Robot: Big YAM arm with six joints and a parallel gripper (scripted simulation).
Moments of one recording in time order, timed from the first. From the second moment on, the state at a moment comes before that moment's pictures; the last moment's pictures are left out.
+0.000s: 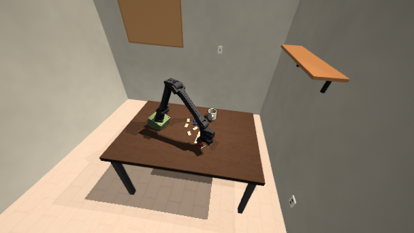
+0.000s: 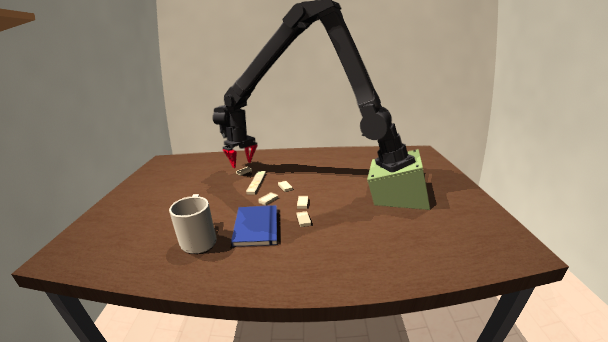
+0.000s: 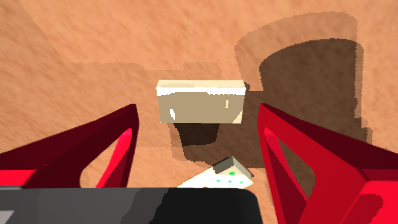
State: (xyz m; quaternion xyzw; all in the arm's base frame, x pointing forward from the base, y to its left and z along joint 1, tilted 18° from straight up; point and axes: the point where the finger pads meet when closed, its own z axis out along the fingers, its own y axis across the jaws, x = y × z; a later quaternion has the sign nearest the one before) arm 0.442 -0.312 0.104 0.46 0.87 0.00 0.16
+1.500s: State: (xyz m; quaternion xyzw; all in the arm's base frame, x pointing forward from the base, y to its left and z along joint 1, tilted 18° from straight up) arm 0.438 -0.310 0.097 0.46 0.87 0.00 0.16
